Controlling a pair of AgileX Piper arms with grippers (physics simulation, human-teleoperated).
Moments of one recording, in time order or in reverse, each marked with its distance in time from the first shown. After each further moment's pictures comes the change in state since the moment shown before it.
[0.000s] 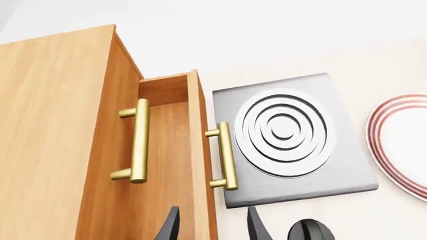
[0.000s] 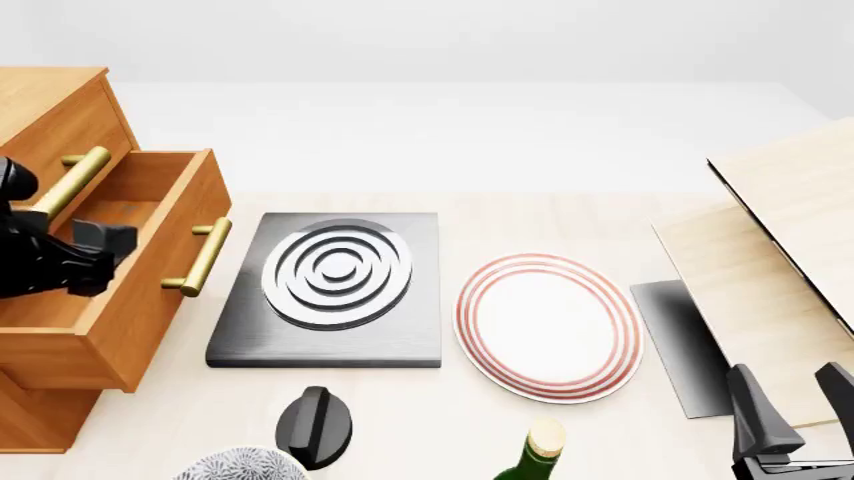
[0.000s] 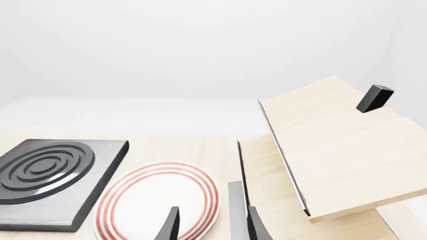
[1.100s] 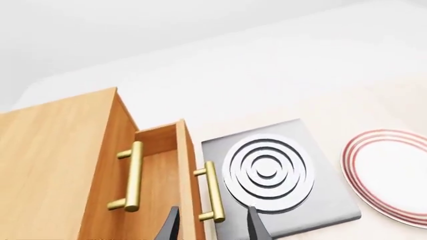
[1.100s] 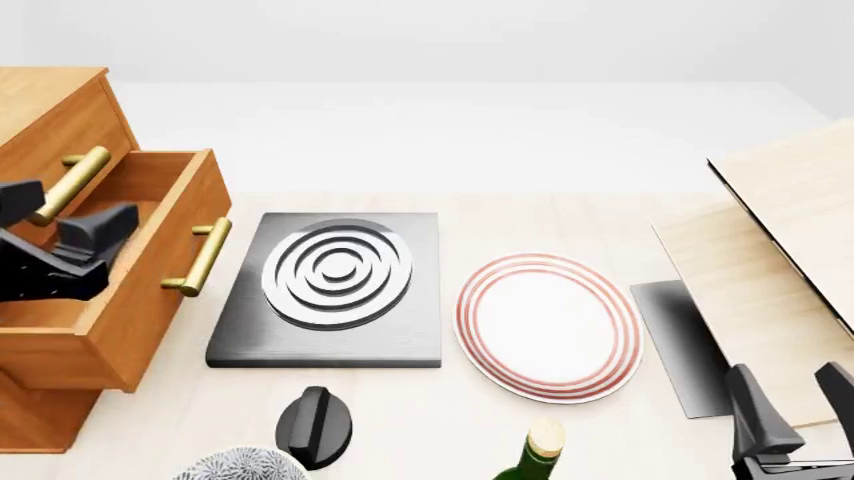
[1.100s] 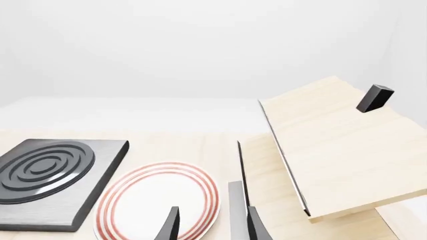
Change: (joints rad) left arm -0.100 -0.151 0.108 -0.233 0.020; right arm 0.000 0.000 0.000 0.000 0.000
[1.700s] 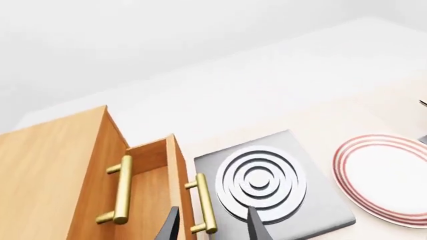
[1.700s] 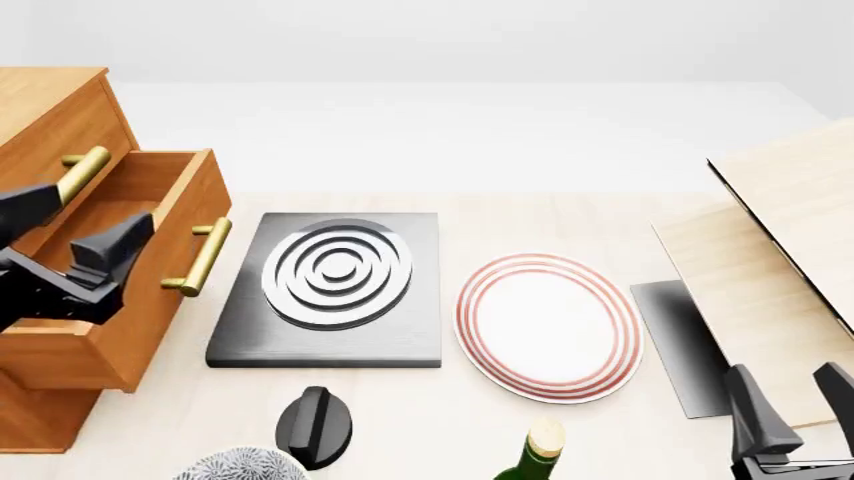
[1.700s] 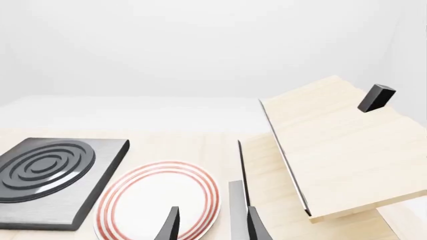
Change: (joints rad) left arm -0.061 -0.053 0.096 -0.135 0.028; right arm 0.003 0.003 0.000 0.000 -0.001
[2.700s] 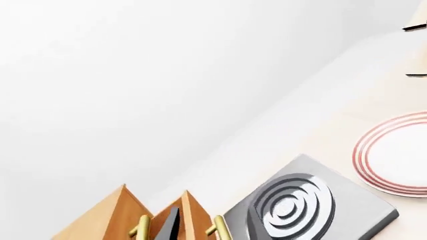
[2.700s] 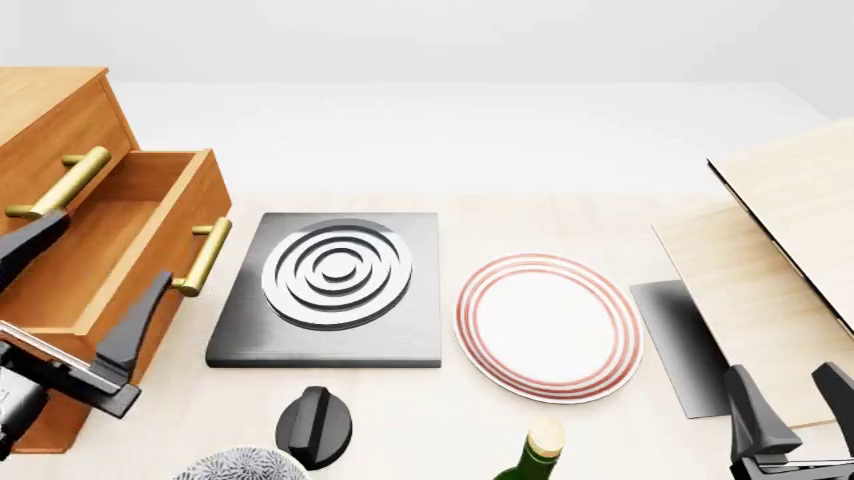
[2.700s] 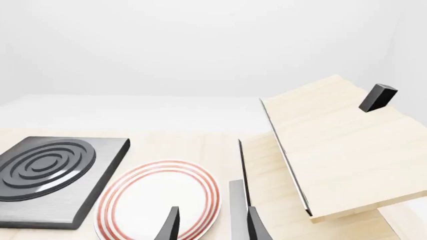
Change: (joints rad) left arm -0.168 -0.208 0.313 -0.416 0.420; right arm 0.003 0.003 0.000 0.000 -0.002
